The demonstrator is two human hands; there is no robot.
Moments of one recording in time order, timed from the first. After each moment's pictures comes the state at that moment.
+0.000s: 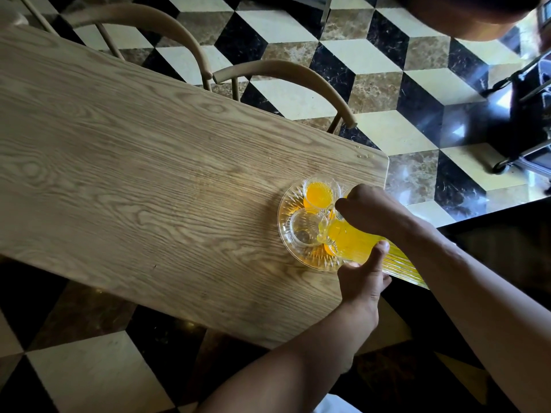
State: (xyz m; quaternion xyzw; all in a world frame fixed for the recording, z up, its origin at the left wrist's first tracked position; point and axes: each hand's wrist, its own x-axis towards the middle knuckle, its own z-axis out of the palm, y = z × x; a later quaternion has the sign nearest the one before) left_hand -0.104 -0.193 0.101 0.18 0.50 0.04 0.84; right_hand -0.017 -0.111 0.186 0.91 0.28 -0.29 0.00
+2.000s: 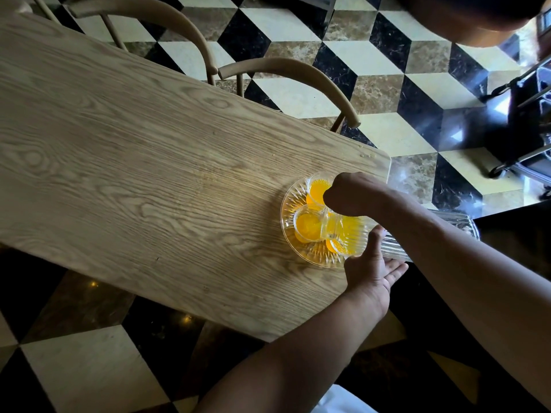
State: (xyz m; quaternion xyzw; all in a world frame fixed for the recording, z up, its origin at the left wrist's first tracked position) left_hand -0.098 -0.177 0.135 0.06 0.49 0.07 0.87; right_hand -0.030 -0.070 0.199 0.89 0.34 -0.29 0.12
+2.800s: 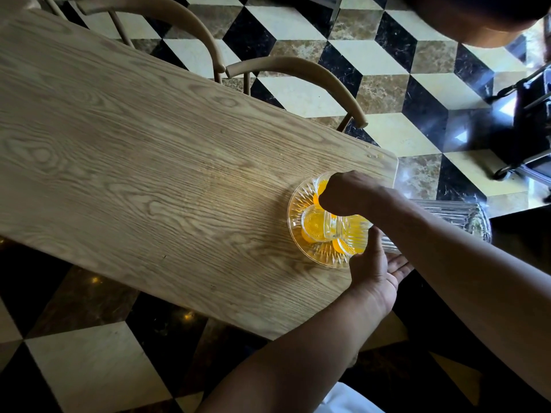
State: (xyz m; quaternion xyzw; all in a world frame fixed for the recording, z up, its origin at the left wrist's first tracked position) left_hand -0.109 -0.167 0.139 0.04 0.48 0.07 0.87; right_hand -0.046 -0.051 0.196 0.86 0.38 -0.28 0.19
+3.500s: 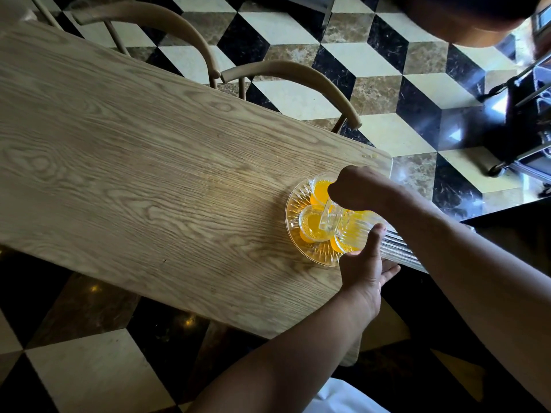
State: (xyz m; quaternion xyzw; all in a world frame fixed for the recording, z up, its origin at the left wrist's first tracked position) left_hand -0.118 -0.163 0.131 0.14 0.48 0.03 0.87; right_hand -0.044 -0.065 0.220 0.90 0.34 -0.27 0.11
